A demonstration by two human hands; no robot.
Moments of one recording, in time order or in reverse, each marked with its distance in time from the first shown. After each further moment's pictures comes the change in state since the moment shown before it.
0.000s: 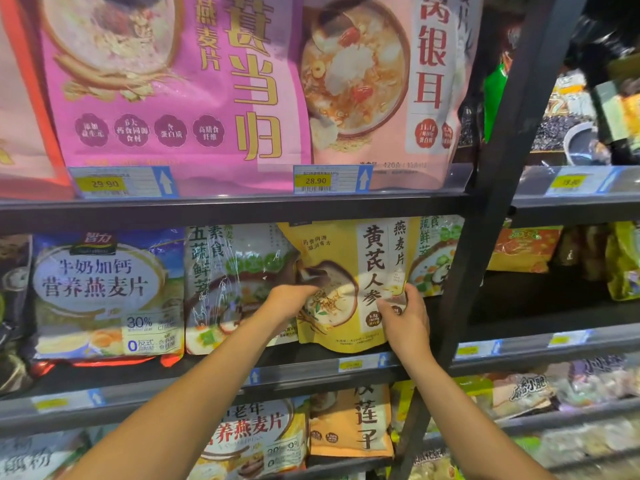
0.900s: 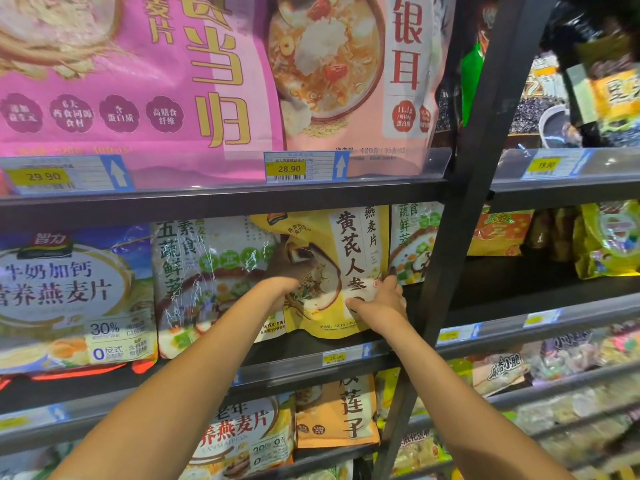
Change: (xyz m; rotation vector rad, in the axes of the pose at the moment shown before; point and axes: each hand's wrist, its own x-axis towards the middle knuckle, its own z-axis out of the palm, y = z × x) left_hand 0.031 0.024 0.031 0.133 -0.002 0.137; right_hand 0.036 0.000 0.013 -0.471 -0.150 0.235
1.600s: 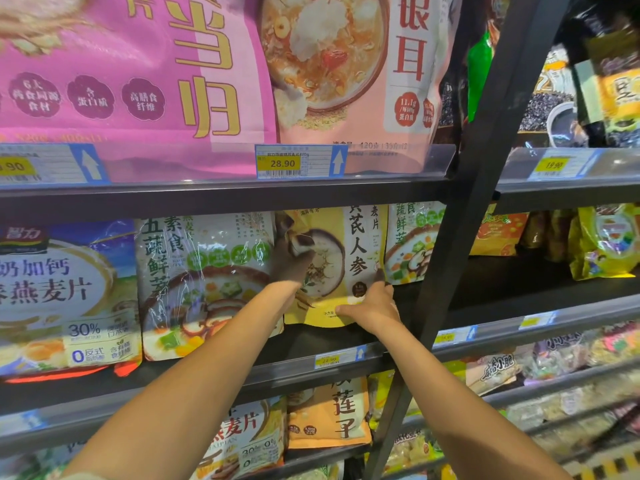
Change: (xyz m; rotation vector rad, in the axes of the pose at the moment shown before) left_hand 0.025 -0.013 0.032 -0.045 0.157 0.031; right_hand 0.017 0.004 0.010 -0.077 -0.075 0.002
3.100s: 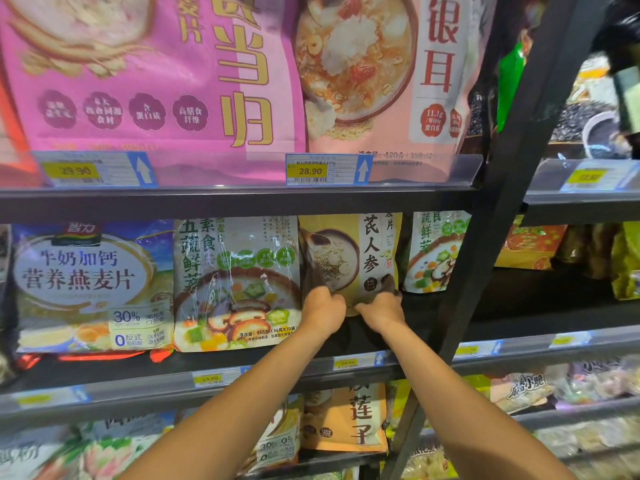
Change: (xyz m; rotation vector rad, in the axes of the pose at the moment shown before) left_hand -0.070 -0.009 0.004 0.359 -0.130 -0.129; right_hand 0.020 -0.007 0.026 0.014 -0.030 0.010
